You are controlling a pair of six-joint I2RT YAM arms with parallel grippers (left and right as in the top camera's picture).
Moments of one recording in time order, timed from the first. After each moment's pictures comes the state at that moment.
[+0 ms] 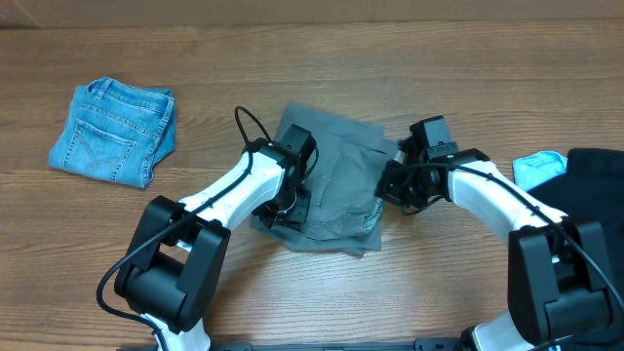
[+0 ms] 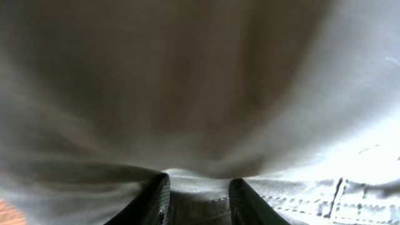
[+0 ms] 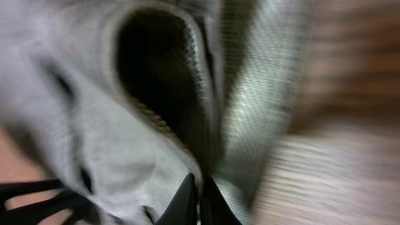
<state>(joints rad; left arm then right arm) -0.50 1.89 1.18 -0.90 0.09 -0.31 0.22 1.73 0.97 -0.58 -0.40 0.57</state>
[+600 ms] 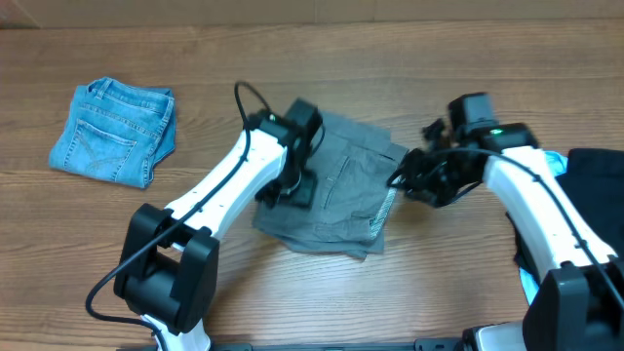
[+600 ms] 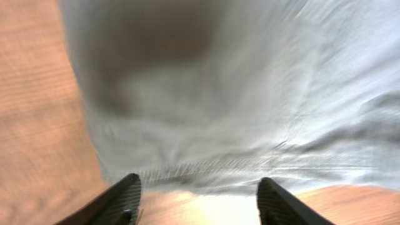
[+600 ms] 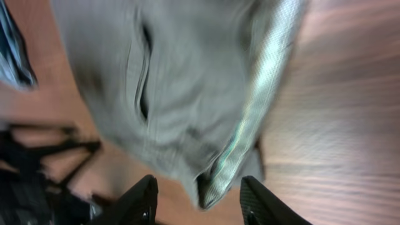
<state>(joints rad) -0.50 1.88 1.48 -1.17 0.08 -0.28 0.16 1.60 1.17 -1.00 -0.55 0.39</state>
